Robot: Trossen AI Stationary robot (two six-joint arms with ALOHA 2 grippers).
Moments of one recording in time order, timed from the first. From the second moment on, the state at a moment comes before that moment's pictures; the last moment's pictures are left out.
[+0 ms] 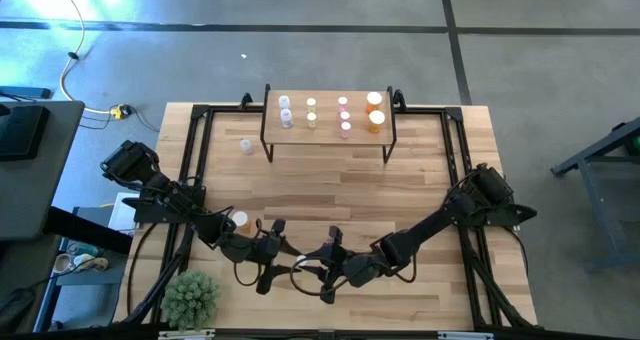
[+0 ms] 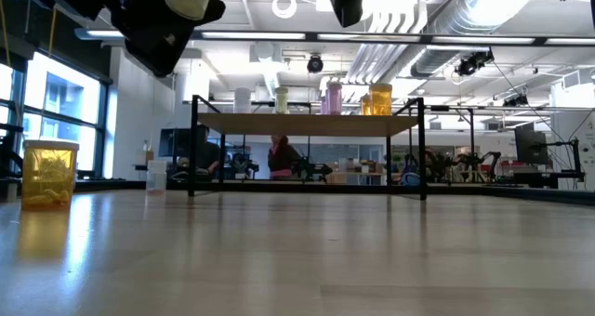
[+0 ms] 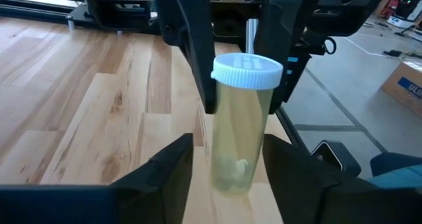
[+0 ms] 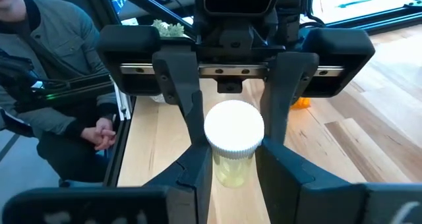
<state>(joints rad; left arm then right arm) -0.50 1.56 0.61 0.64 -0.39 -0.31 0.54 1.93 1.28 0.28 0.55 0.40</state>
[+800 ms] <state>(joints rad) -0.50 1.56 0.61 0.64 -0.39 -0.31 0.53 1.93 1.28 0.27 0.52 0.36</state>
